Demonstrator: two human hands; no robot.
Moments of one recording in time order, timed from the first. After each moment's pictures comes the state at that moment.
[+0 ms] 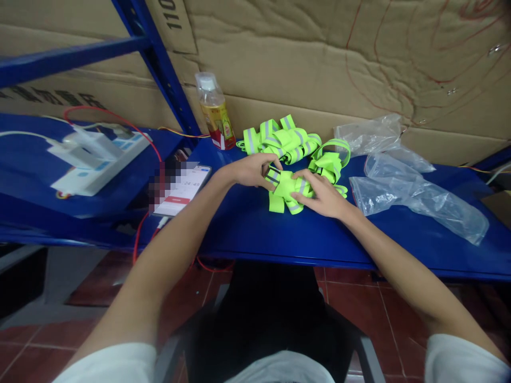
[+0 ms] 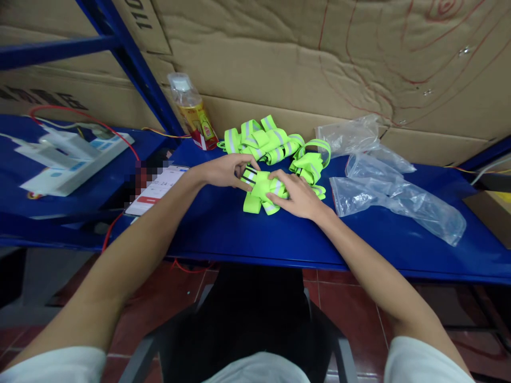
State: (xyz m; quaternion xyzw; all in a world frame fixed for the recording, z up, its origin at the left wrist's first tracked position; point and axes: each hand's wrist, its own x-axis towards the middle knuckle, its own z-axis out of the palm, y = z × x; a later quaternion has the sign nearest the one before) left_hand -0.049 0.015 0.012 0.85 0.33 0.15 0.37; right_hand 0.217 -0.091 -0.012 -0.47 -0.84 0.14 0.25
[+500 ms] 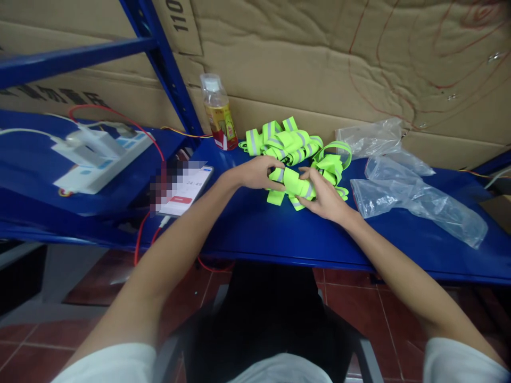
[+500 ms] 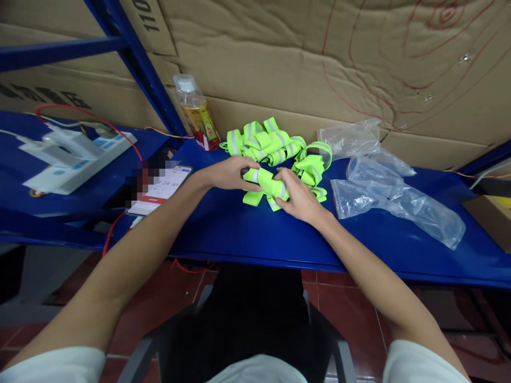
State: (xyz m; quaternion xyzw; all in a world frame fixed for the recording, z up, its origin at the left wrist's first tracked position) left_hand -0.040 0.009 0.013 0.90 0.27 0.18 0.28; right_hand 0.215 -0.087 -0.021 -0.43 -0.85 0.09 0.31
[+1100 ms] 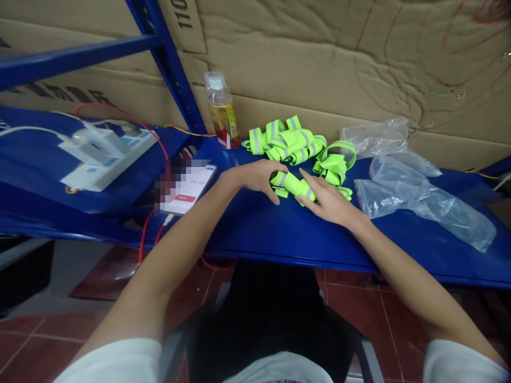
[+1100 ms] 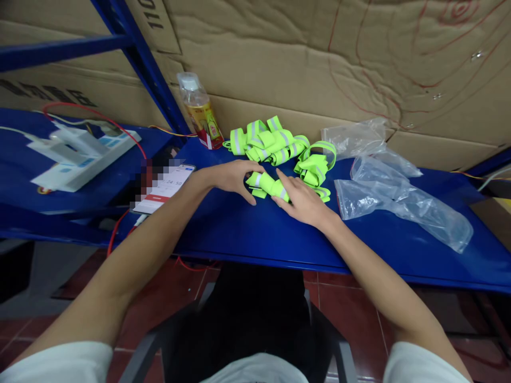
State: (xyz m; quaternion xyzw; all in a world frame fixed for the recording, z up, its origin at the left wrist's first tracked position) left_hand -0.045 0.015 0.004 0.92 0.29 0.11 0.23; right_hand 0.213 -0.098 -0.016 -0.48 -0.85 0.07 0.19
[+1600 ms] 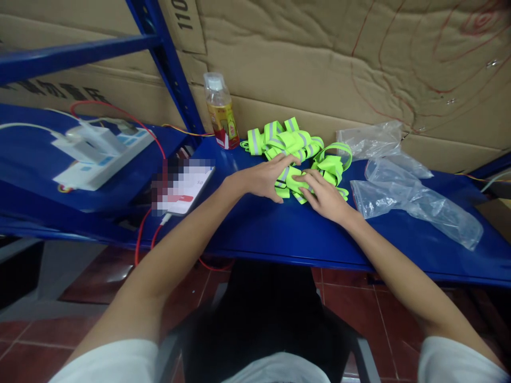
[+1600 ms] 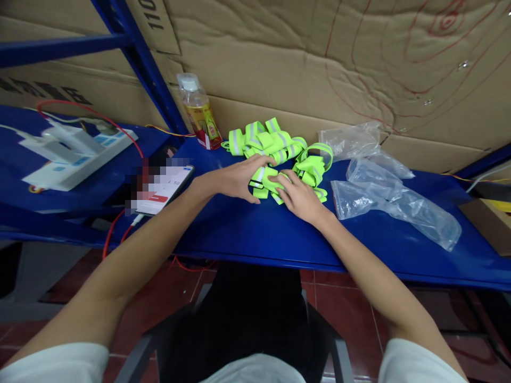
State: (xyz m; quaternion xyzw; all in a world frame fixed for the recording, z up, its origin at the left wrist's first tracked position) left_hand -0.035 -0.004 0.007 0.94 0.22 0.19 0.20; right_hand 0.214 -0.094 -0.015 -0.45 -0.86 0.03 0.23
